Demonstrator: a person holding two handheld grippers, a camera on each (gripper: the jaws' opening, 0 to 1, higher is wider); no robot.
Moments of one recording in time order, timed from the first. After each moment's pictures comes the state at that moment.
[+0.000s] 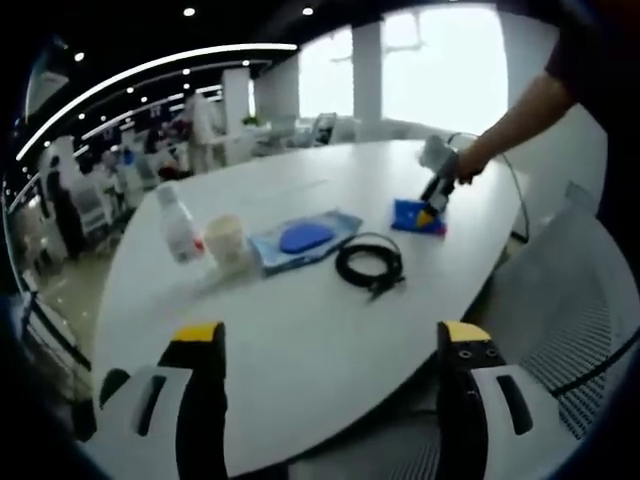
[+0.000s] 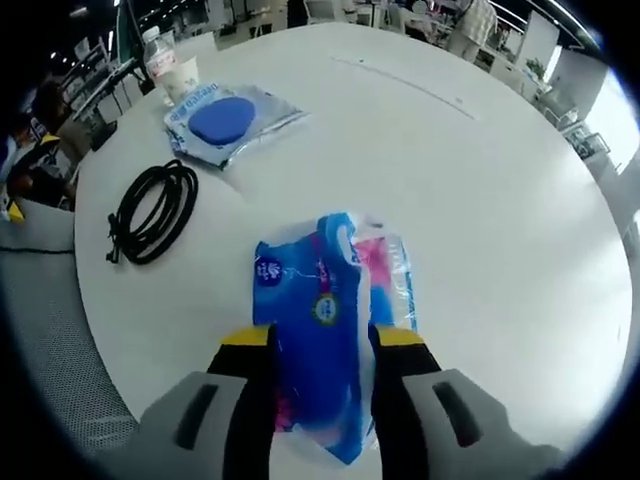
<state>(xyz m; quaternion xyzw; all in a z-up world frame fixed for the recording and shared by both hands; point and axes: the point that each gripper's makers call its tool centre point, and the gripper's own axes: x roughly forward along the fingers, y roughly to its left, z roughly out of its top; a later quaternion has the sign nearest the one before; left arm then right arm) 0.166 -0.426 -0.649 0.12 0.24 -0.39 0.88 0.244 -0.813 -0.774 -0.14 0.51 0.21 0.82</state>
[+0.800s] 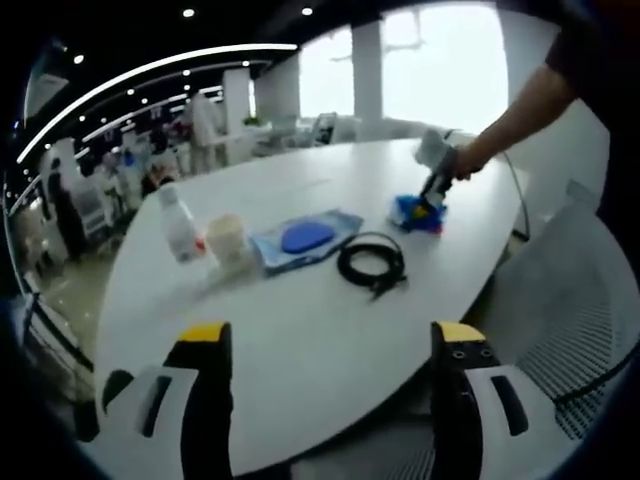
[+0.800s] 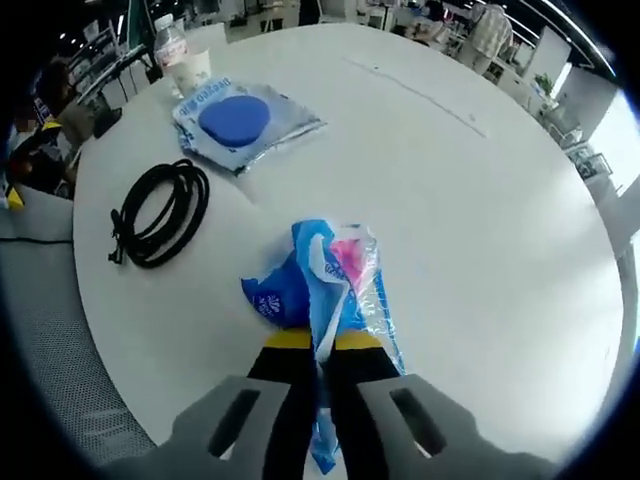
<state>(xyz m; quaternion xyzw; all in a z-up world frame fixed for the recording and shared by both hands) 0.165 -0.425 -0.645 0.12 0.24 -0.39 0.88 0.248 -0.794 -0.765 -0.18 0.50 0.23 0.82</state>
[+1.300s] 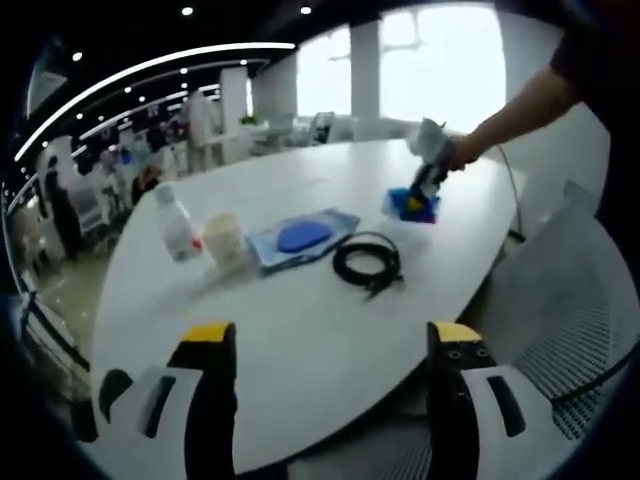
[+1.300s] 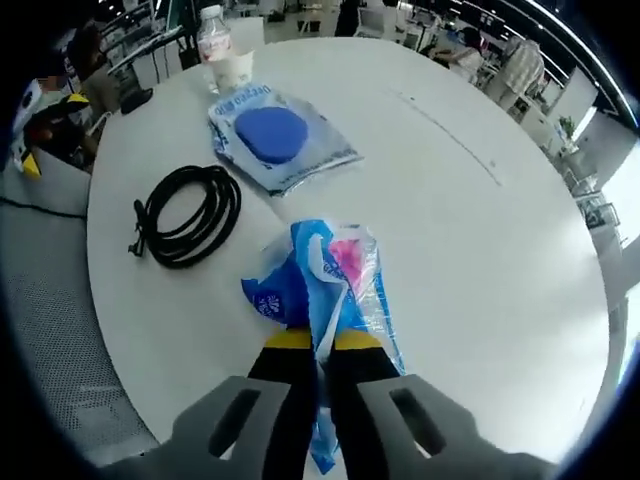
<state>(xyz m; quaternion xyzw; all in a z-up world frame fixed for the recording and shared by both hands) 0.163 -0.428 -0.646 0.12 0.24 -0.39 0.88 0.261 -0.781 -0.735 -0.26 0.46 0.28 0.80</state>
